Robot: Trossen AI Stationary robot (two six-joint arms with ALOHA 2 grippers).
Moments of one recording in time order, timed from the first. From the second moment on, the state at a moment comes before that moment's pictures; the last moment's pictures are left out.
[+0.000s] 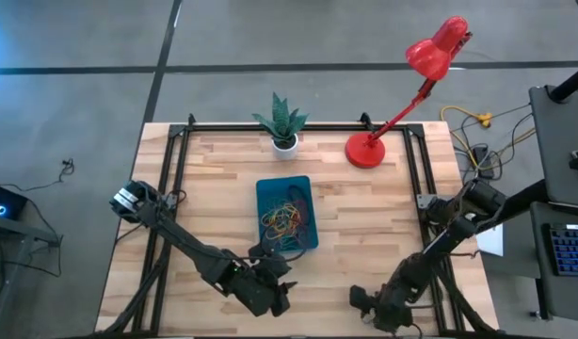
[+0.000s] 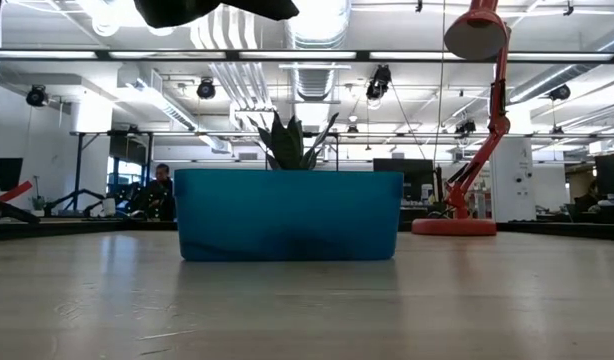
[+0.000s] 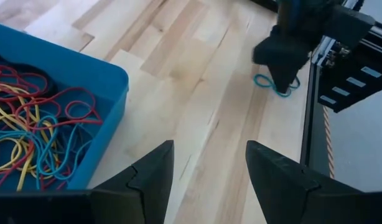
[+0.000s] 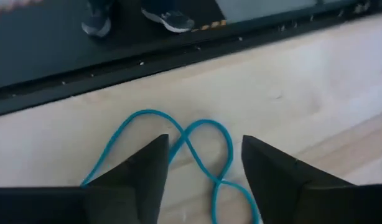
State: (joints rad) left arm -0.62 1.80 1.44 -0.45 -0.56 -0.91; right arm 0.89 1.78 0.81 -0.03 0.00 -0.37
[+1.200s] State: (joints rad) left arm -0.62 1.45 1.47 -0.78 -0.85 -0.77; right arm 0.17 1.64 1.16 -0.18 0.19 -0.24
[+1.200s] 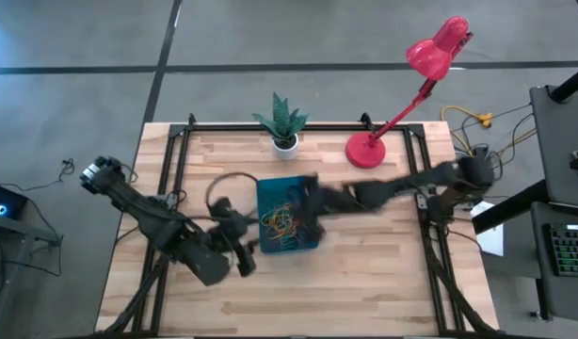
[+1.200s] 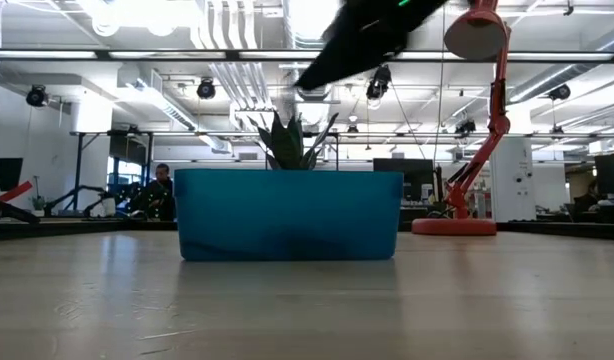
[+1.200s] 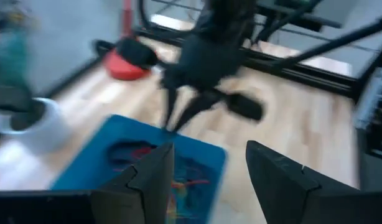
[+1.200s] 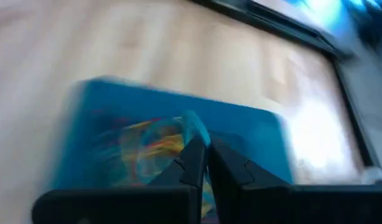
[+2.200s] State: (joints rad) left arm -0.54 1.12 1.18 -0.77 -0.79 -0.73; right arm 0.05 1.54 1.39 -0.80 0.00 0.23
